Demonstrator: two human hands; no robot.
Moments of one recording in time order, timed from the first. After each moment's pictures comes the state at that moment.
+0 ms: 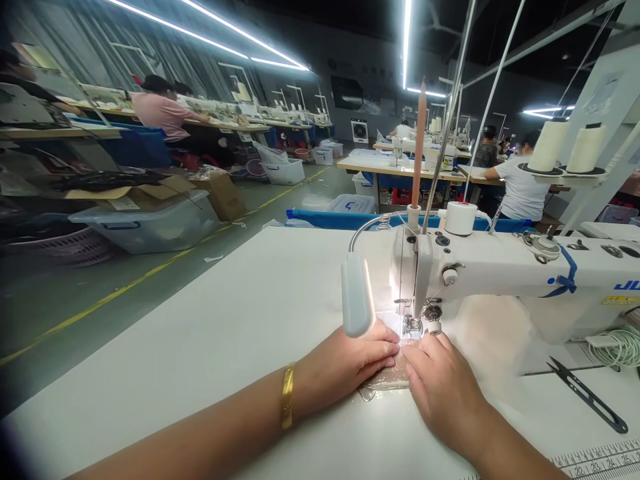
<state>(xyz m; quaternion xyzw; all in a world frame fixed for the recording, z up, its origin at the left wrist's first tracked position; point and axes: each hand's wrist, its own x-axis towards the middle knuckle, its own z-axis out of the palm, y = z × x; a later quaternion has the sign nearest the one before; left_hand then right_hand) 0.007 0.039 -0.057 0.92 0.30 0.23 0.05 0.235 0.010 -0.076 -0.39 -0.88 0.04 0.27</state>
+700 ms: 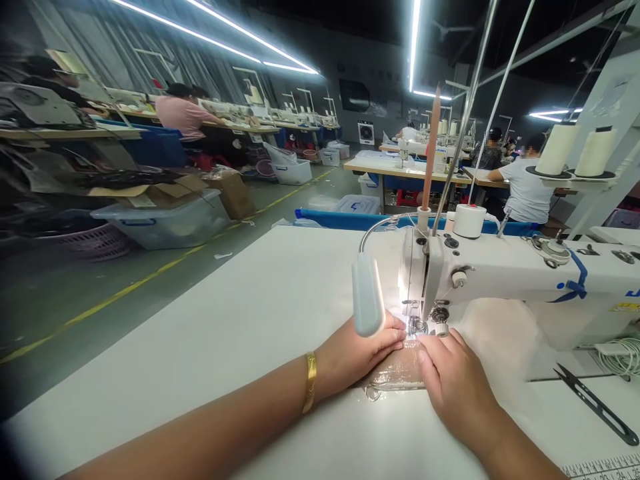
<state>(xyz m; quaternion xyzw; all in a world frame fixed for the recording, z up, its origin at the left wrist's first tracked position) 0.015 0.051 -0.056 0.90 0.37 0.23 0.05 0.241 0.015 -0.073 -0.44 -0.84 0.04 0.30</state>
